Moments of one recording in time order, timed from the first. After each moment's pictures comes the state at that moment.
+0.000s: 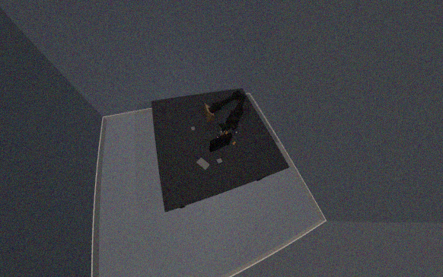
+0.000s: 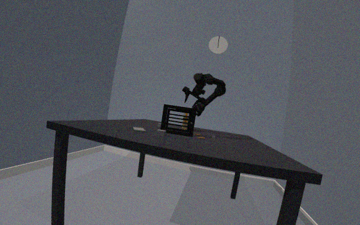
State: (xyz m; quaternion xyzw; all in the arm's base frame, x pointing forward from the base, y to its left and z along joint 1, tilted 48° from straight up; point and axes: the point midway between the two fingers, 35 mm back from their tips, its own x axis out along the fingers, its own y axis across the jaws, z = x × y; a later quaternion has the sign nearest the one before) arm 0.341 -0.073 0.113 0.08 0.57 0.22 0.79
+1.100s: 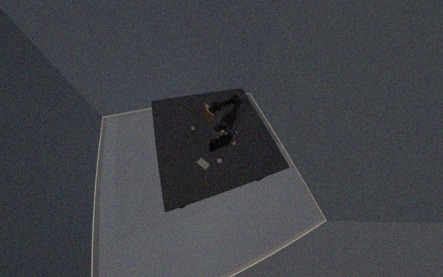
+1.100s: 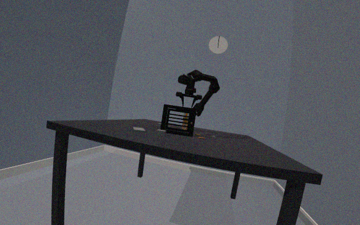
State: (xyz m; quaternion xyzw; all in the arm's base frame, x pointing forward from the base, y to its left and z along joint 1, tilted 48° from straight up) arm 0.325 -0.078 0.087 0.24 0.61 0.32 0.69
